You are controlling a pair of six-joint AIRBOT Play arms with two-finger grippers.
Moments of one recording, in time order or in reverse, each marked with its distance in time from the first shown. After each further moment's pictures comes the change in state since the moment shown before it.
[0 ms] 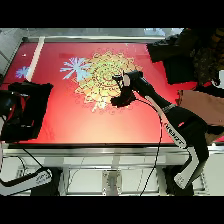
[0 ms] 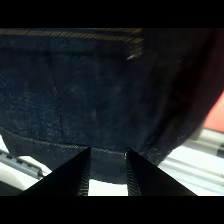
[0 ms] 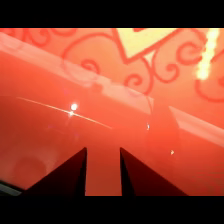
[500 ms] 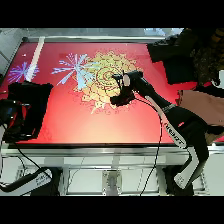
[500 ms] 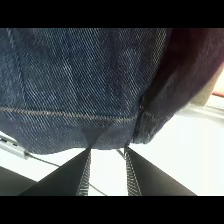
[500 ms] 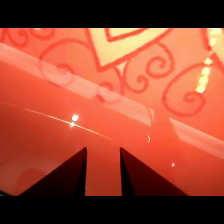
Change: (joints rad) left arm 0.018 0.090 -0.147 0.008 0.003 0.000; right arm 0.000 0.000 0.000 0.002 -0.047 -0.008
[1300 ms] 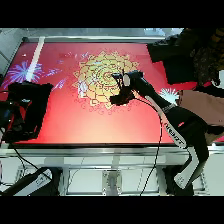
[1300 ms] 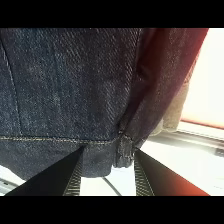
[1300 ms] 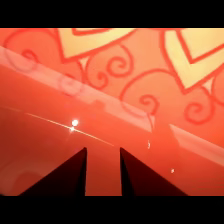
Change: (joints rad) left arm 0.000 0.051 -0.016 -0.081 -0.122 0.057; right arm 0.000 0.000 0.000 0.004 -0.021 -0.014
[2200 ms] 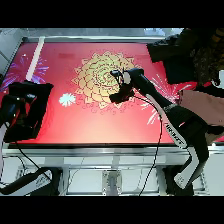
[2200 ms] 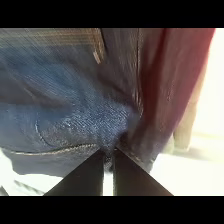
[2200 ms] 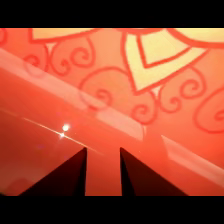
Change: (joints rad) left arm -0.114 -0.042 0.106 0.093 -0.024 0.005; right arm -0.002 0.002 0.080 -0.021 0.036 -0.070
